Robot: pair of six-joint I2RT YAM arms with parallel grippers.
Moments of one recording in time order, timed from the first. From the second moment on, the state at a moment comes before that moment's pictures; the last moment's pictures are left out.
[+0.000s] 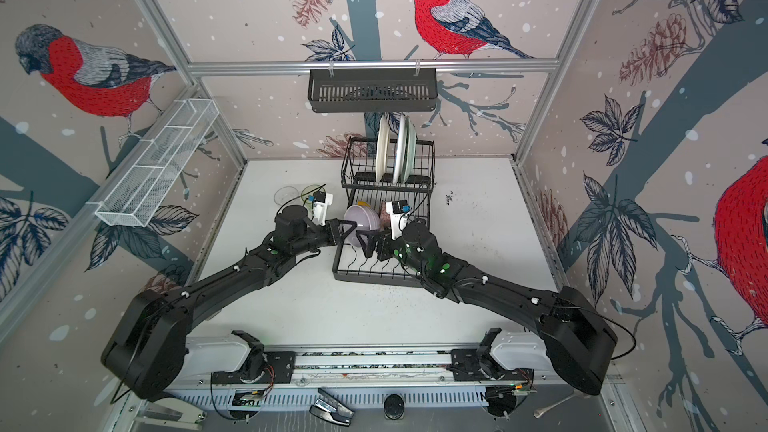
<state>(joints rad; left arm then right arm) -0.49 1.30 0.69 0.21 0.41 -0.67 0.89 1.24 0.68 0.31 0.02 0.53</state>
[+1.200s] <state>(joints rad) -0.27 1.17 0.80 -0.34 -0.09 -0.54 0.89 1.13 0.58 0.27 0.24 0.40</state>
